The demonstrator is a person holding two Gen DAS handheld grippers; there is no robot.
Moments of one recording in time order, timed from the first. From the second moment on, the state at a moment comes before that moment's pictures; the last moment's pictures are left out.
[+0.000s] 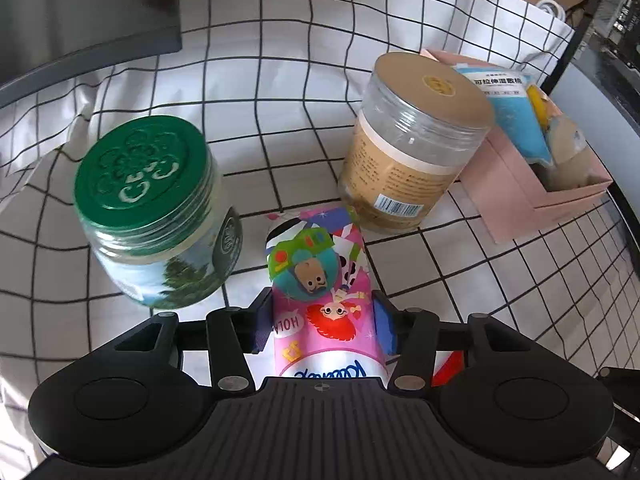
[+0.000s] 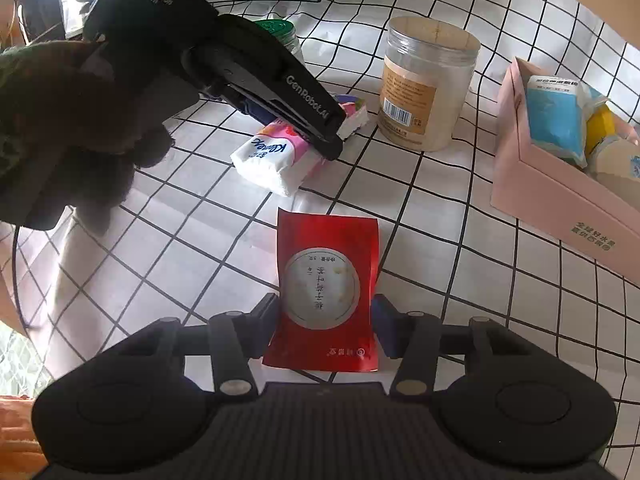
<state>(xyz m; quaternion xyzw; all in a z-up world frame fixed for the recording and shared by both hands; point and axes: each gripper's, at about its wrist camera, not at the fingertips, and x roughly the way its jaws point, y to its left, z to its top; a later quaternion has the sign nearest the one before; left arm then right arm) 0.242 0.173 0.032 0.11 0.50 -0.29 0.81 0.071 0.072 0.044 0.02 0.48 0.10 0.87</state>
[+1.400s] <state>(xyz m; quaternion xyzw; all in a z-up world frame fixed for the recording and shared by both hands) 0.229 0.220 0.112 -0.01 0.47 -0.28 0.84 0.103 0.098 0.043 0.01 0.46 0.23 0.85</state>
